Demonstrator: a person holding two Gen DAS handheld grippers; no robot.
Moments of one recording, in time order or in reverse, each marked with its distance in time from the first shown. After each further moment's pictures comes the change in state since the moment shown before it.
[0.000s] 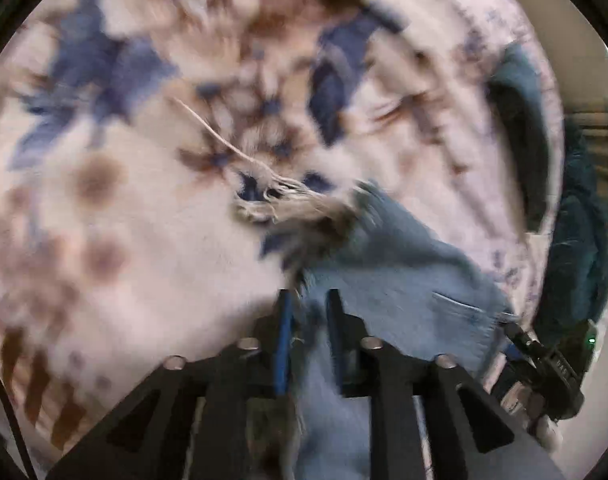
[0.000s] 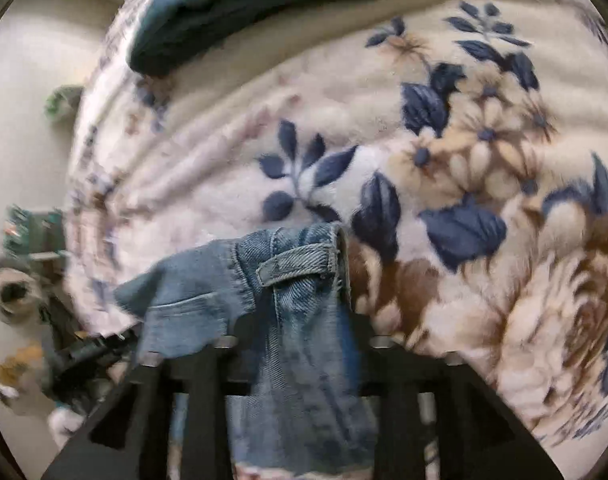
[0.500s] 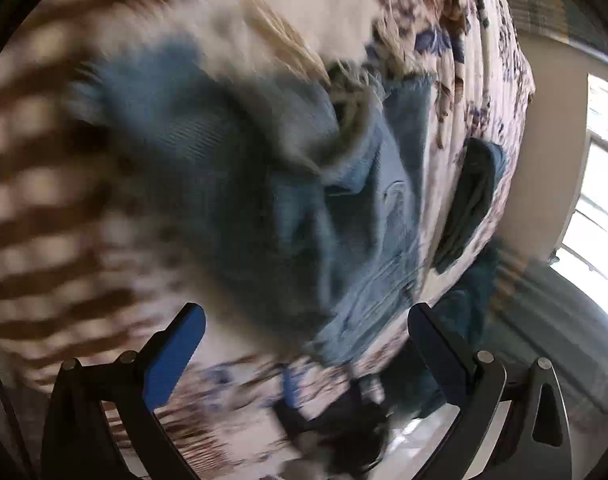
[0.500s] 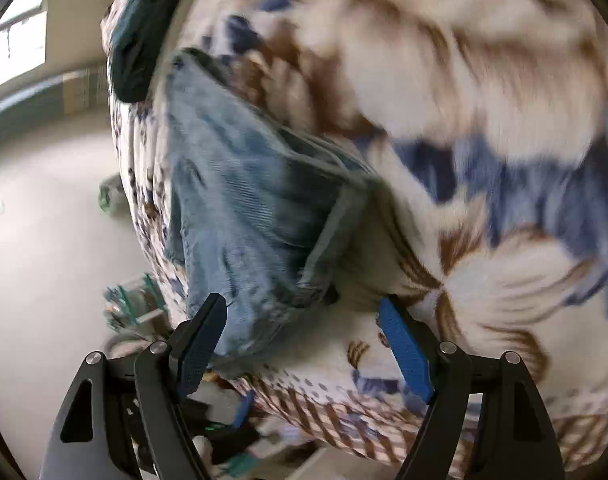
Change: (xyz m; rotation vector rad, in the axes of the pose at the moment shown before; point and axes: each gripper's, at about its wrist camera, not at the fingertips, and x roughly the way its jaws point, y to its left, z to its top) left arm 0.027 0.035 -0.158 -0.632 -0.008 -0.436; right arm 0.033 -0.084 -0.177 0.463 0.005 0.385
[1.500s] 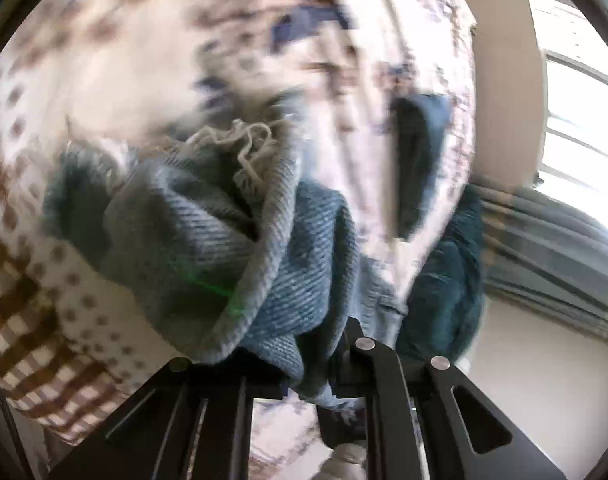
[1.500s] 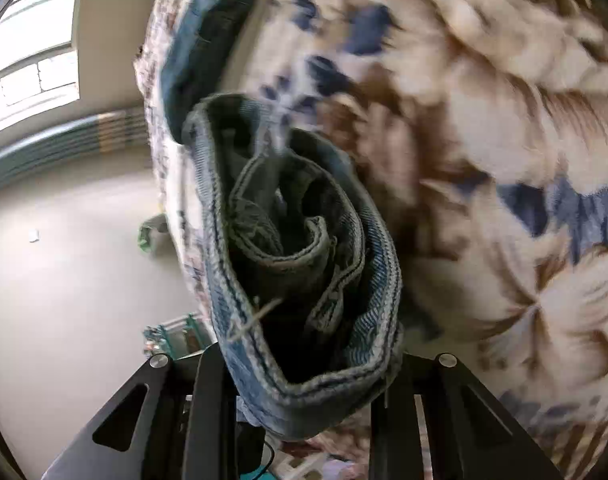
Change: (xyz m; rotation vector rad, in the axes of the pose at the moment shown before) left arm -0.024 -0.101 0.032 0.291 0.106 -0.030; right arm 0.006 0.068 -0.040 0.013 -0.175 0.128
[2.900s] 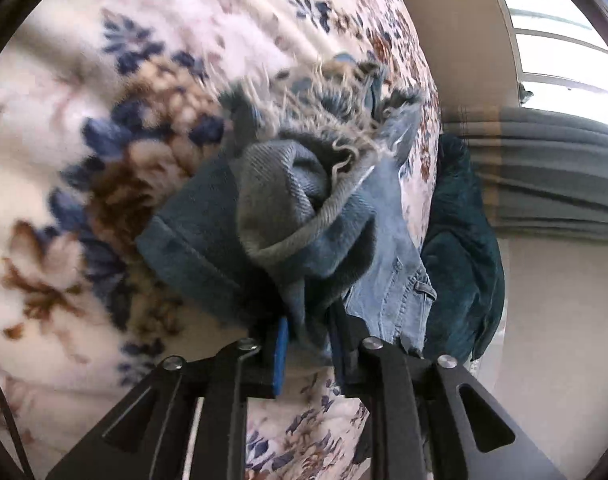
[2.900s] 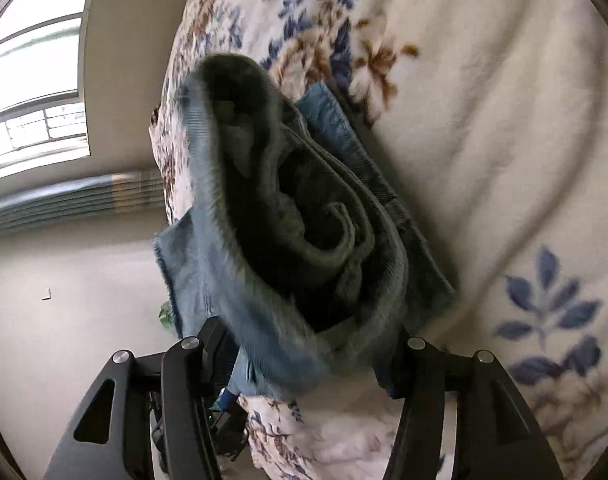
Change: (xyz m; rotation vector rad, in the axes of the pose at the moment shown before) left arm 0.225 -0.206 0.203 0.387 0.115 0.054; right arm 0.043 0.131 0.323 -0.015 -0.168 0.044
